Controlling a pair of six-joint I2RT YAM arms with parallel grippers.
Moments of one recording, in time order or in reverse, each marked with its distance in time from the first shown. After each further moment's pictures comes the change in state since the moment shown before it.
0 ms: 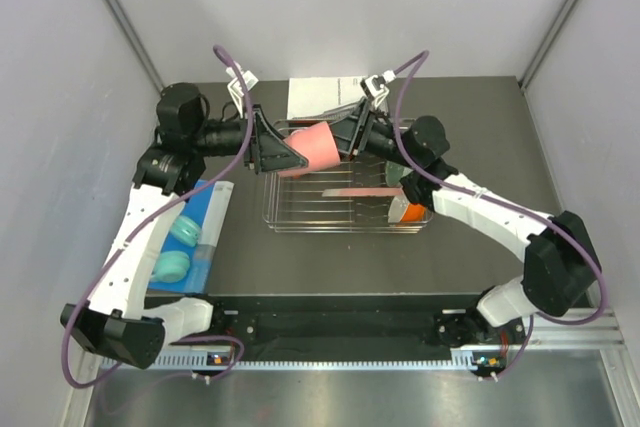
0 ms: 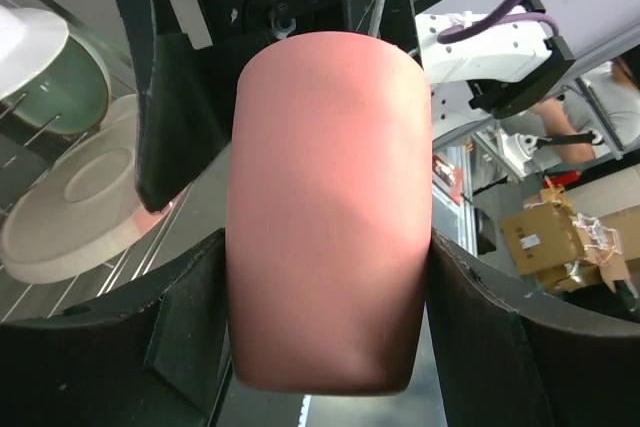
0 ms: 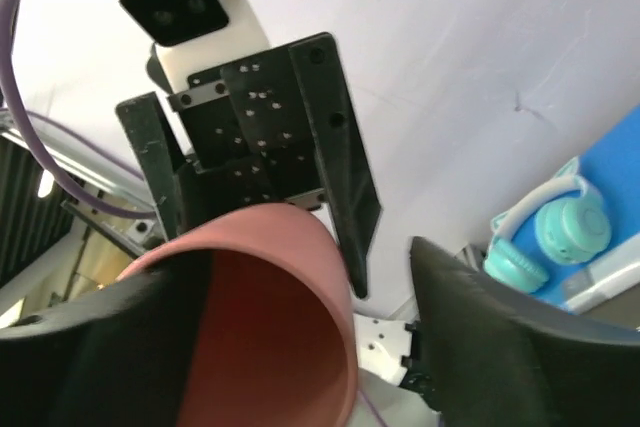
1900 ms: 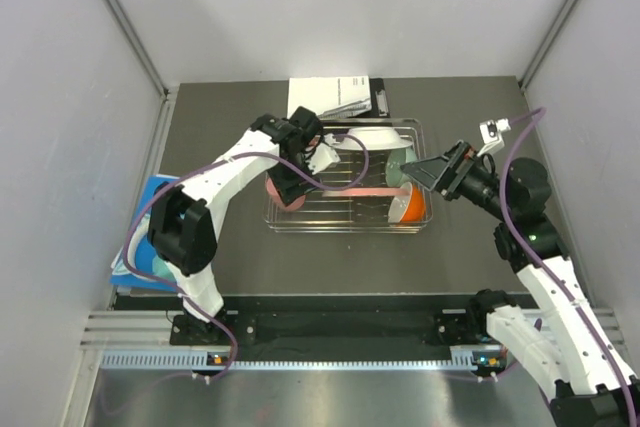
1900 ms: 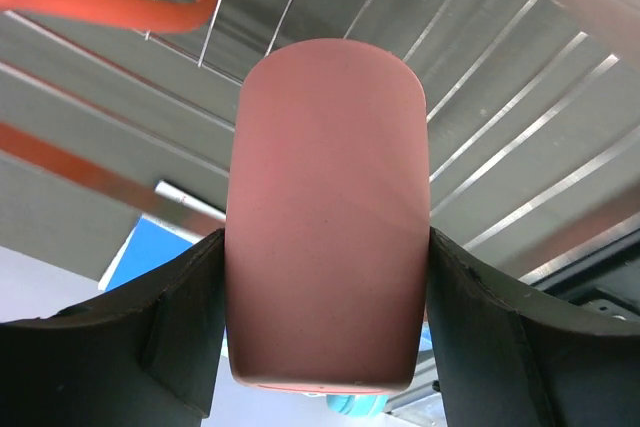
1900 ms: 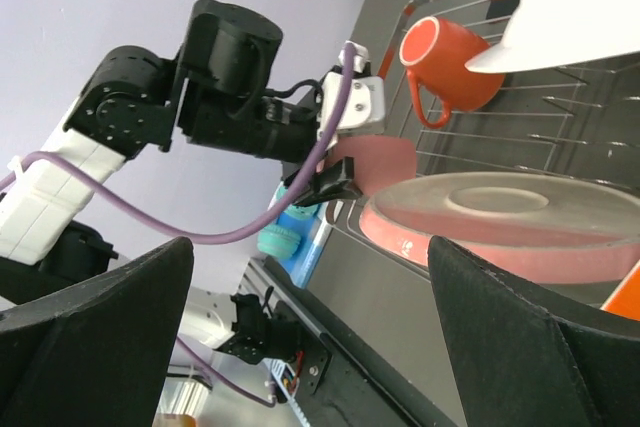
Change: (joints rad) left arm -0.333 0.596 0.241 -0.798 -1.233 1.021; right arm -0.448 -0.743 -0.305 -0.901 0.079 -0.412
